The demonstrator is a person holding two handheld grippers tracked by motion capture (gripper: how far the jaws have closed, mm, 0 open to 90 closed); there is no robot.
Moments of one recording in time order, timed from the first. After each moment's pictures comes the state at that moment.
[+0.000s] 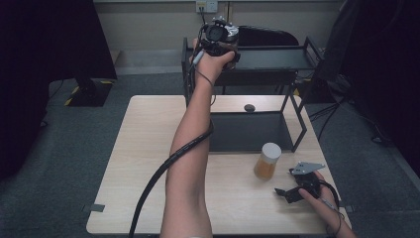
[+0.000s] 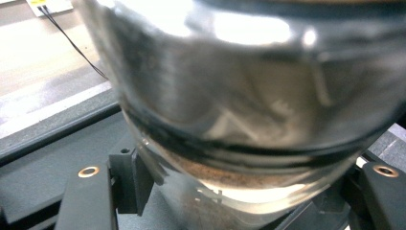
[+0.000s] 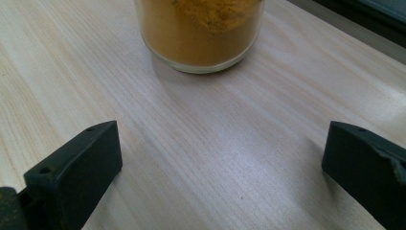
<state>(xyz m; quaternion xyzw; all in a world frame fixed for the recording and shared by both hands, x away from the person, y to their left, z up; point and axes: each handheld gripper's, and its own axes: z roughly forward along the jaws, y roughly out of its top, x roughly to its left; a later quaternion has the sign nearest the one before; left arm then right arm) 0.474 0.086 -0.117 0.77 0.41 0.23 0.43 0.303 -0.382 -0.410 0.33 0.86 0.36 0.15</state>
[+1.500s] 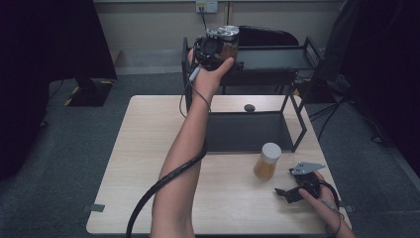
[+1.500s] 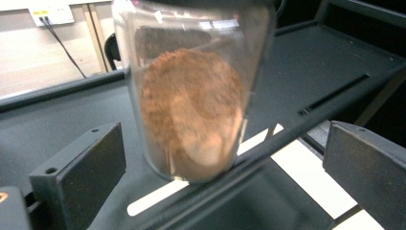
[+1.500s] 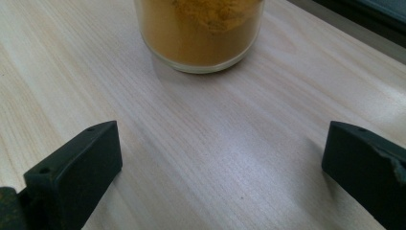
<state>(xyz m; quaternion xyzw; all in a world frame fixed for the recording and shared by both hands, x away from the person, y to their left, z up) 0.429 0.103 -0.153 0.73 0.42 0.23 0.49 0.302 -0.382 -0.410 0.33 0.86 0.36 0.15</state>
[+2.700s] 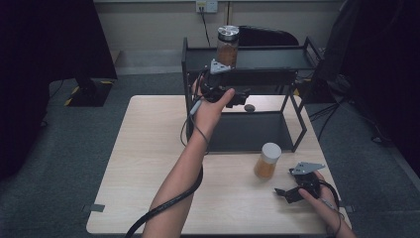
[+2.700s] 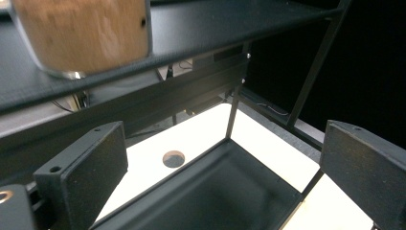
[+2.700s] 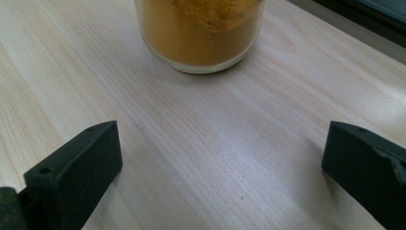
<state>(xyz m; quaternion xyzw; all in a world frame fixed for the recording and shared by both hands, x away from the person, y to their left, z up) 0.396 0.110 -0.222 0.73 0.36 0.20 0.54 0.302 -0.382 -0.410 0.33 0.86 0.36 0.15</state>
